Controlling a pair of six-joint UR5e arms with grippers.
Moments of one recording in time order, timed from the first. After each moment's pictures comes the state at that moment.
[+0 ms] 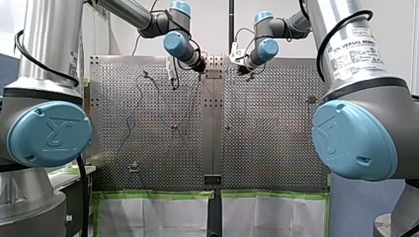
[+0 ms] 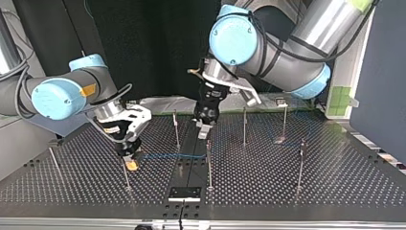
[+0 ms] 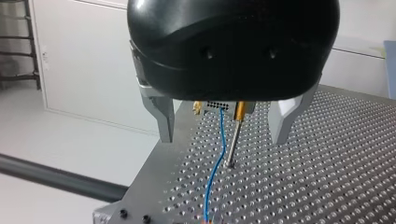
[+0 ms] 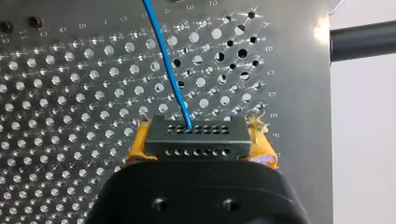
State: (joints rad) left arm -0.48 -1.68 -1.55 -3.09 -1.75 -1.80; right arm 2.04 -1.18 1.17 0.07 1.40 1.74
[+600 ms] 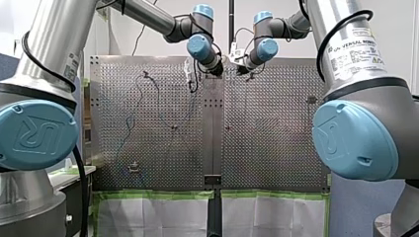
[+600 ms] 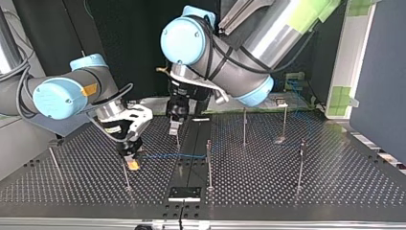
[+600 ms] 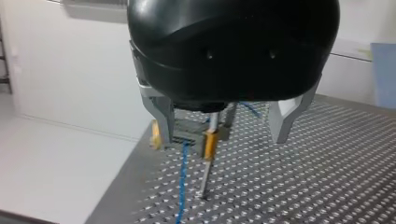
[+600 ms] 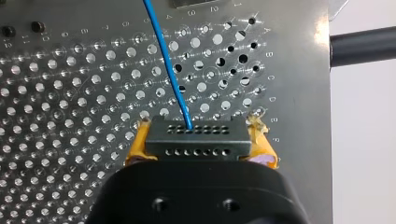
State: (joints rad) left arm -0.63 -1.84 -1.39 -3.12 -1.91 -1.77; right arm 2.05 -1.18 1.17 0.07 1.40 1.74
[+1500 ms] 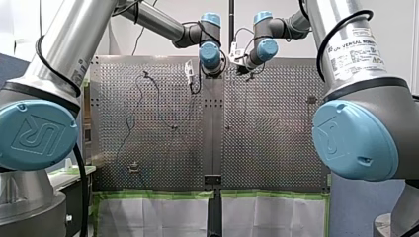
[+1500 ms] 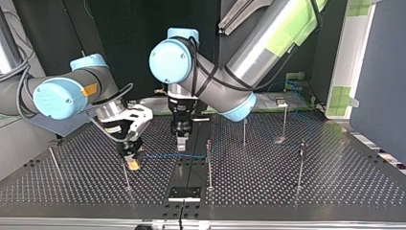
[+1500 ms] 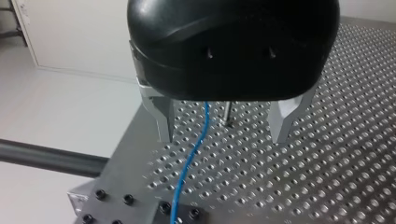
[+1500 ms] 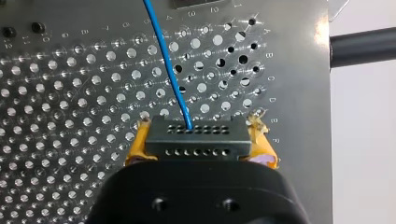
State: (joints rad) left arm -0.63 -1.95 -1.27 -3.08 -2.11 -1.74; right arm 2.05 -1.18 1.17 0.07 1.40 1.74
